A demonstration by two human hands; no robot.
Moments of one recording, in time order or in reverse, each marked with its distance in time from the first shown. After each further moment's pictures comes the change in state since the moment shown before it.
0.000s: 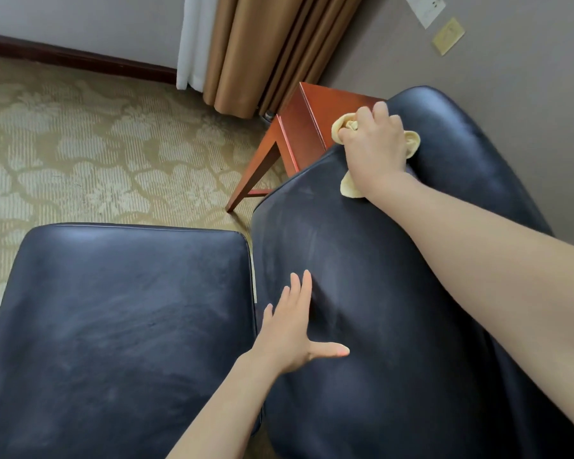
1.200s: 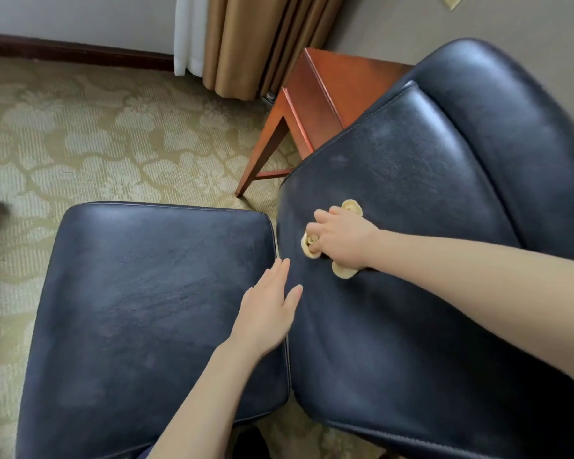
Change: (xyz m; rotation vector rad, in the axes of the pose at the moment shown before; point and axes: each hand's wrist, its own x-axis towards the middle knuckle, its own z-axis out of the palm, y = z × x) left_hand -0.032 -0.059 -0.015 -0.074 0.209 -0.037; right_hand -0.110 -0.087 0.054 -0.184 -0.402 -0.856
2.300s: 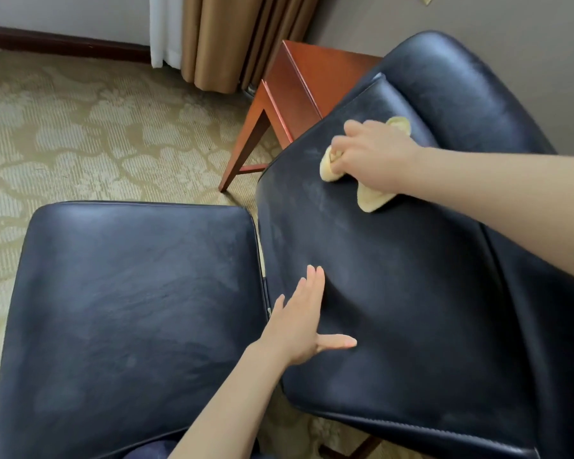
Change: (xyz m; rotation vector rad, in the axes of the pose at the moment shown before) left_hand -0.013 0.032 0.046 0.177 -0.340 0.156; right_hand -0.061 0.086 -0.042 -0.018 0.069 0.303
